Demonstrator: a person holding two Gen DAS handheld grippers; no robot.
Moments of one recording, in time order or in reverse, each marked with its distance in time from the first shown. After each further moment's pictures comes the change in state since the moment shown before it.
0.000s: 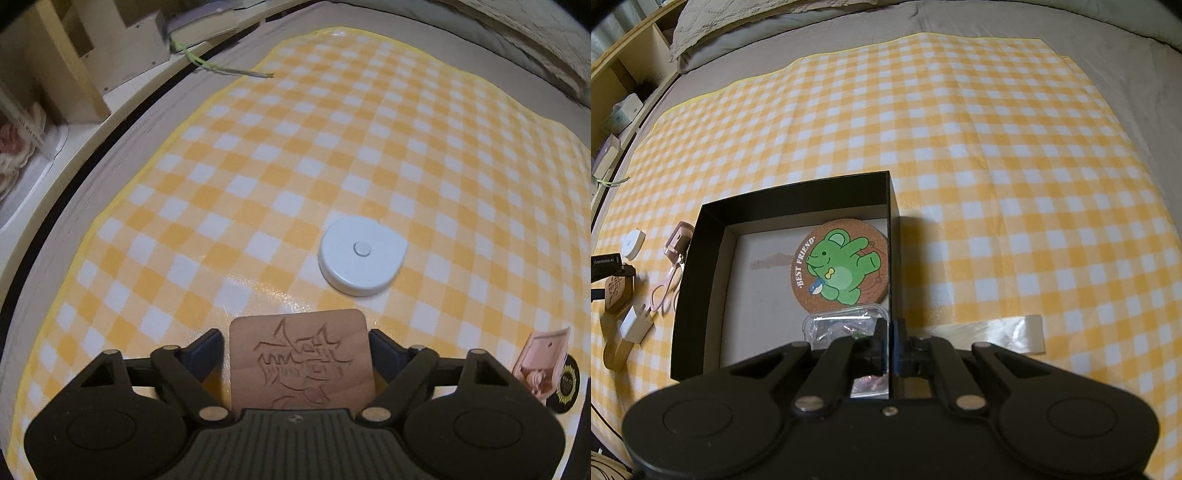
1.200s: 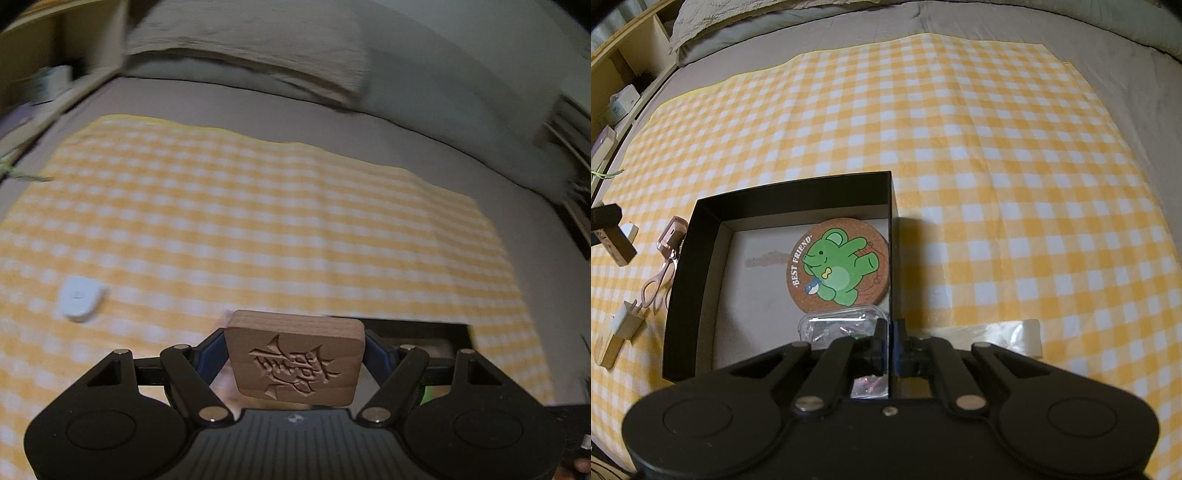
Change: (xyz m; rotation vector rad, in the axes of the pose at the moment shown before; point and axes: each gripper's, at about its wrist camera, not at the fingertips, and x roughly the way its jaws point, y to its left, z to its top) left arm -0.150 -0.126 -0.048 0.254 -0.162 -0.553; right arm 0.004 0.004 0.002 -0.027 0.004 -0.018
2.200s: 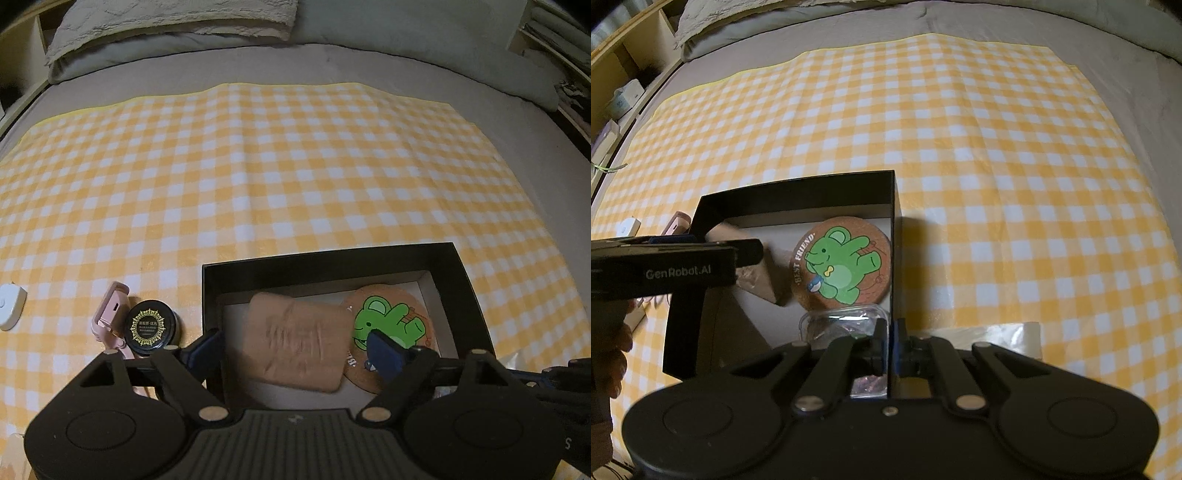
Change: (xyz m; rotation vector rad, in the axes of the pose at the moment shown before) left arm 0.088 -0.087 -0.030 0.200 0.147 0.076; right arm 0.001 -0.001 0.002 -0.023 0.001 0.000
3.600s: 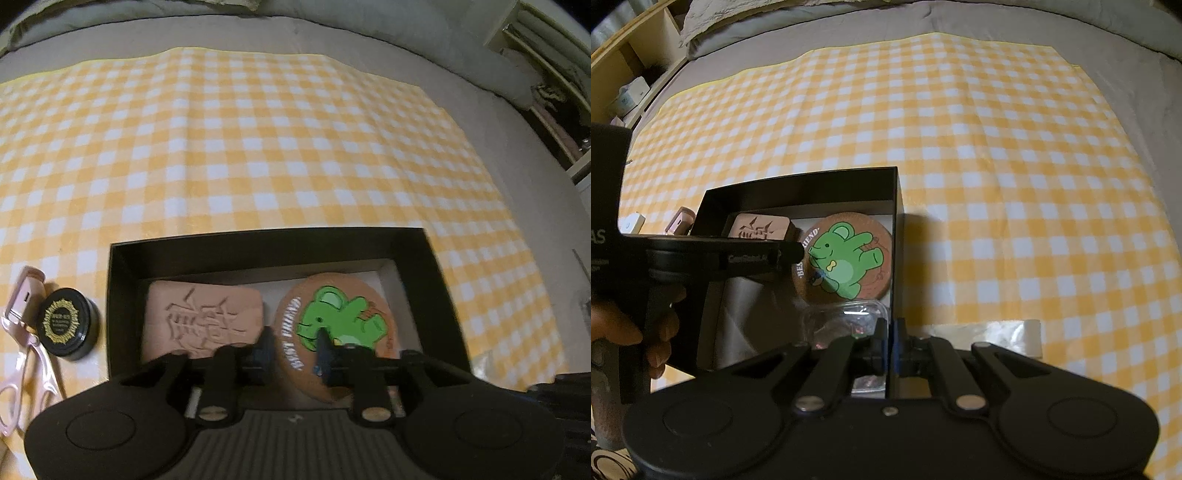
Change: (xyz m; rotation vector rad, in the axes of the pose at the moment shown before) left arm 0.043 -0.016 -0.006 -0.037 0.063 -0.185; right arm -0.003 -0.001 -0.006 -0.014 0.001 0.012
